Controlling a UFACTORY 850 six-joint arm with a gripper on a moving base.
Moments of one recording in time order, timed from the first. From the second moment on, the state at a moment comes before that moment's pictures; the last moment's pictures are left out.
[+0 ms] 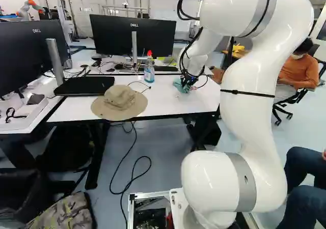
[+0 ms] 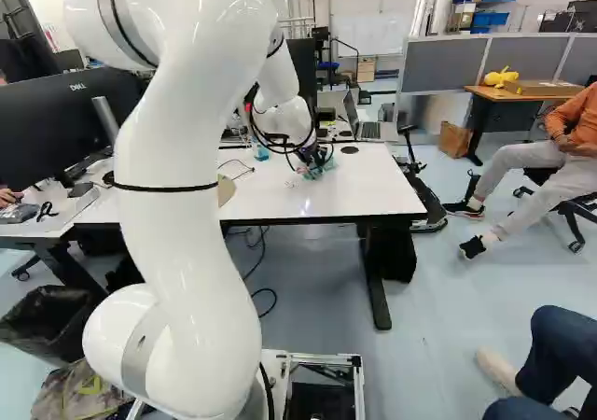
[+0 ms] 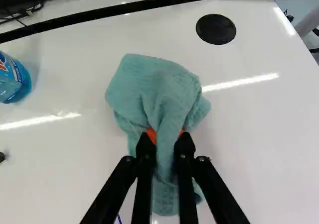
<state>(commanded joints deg) -10.5 -24.3 -63.0 0.0 -2.2 0.0</state>
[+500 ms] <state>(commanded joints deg) -12.7 -19.5 -56.8 0.0 -2.2 0.0</state>
